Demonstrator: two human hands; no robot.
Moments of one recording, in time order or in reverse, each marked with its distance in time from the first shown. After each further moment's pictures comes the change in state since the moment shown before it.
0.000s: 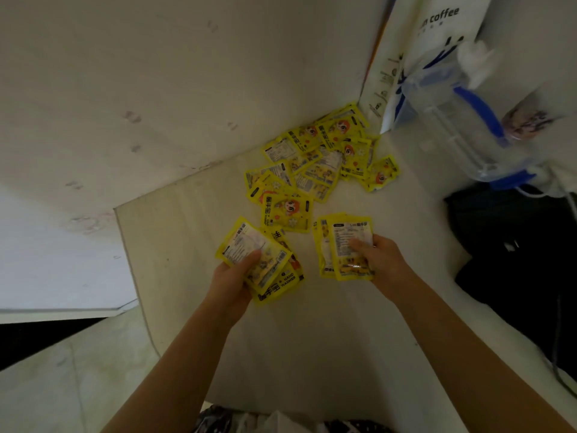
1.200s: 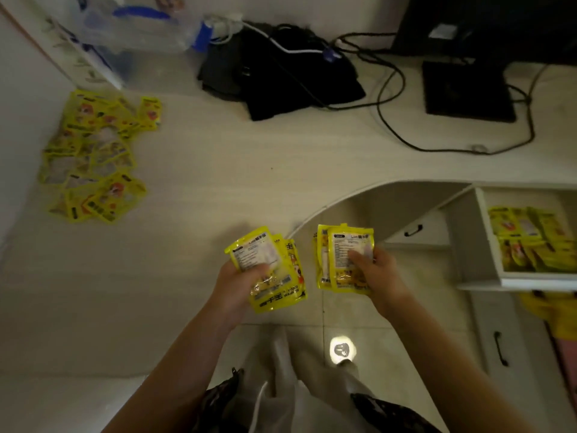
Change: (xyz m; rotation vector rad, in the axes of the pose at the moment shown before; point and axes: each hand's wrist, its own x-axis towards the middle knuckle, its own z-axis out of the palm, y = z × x) left_hand -0.133 -0.128 -0.054 1.030 -0.677 -0.205; right_hand -0.317 0.296 0.041 0.683 0.886 0.013
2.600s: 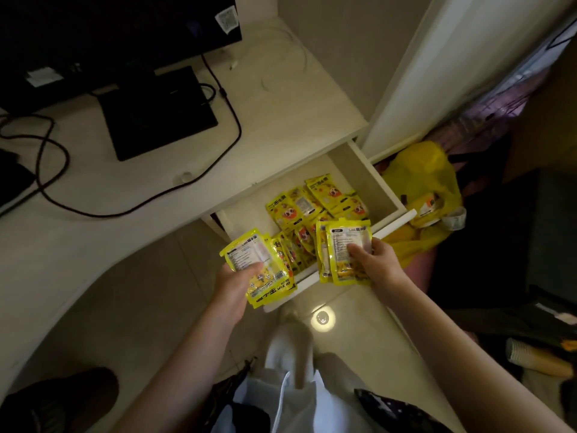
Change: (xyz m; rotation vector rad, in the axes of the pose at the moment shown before) left_hand 0.059 -0.128 0.546 0.411 -0.190 -0.124; right_hand 0.095 -0.009 -0.528 0.261 0.444 0.133
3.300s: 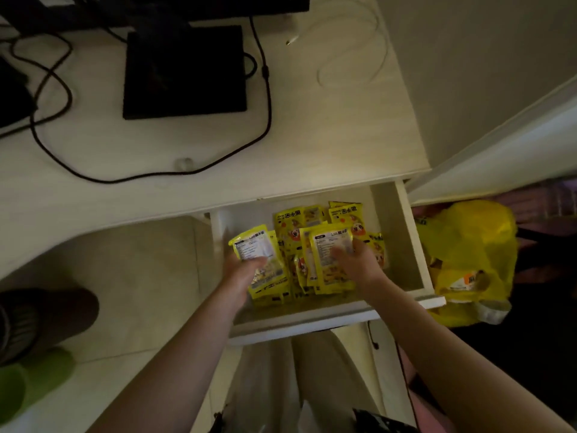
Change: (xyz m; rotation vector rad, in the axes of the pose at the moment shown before) left_hand 0.105 -0.001 0.075 -0.056 0.285 -0.073; right_hand 0.158 -0.061 0.037 -0.490 -0.336 0.043
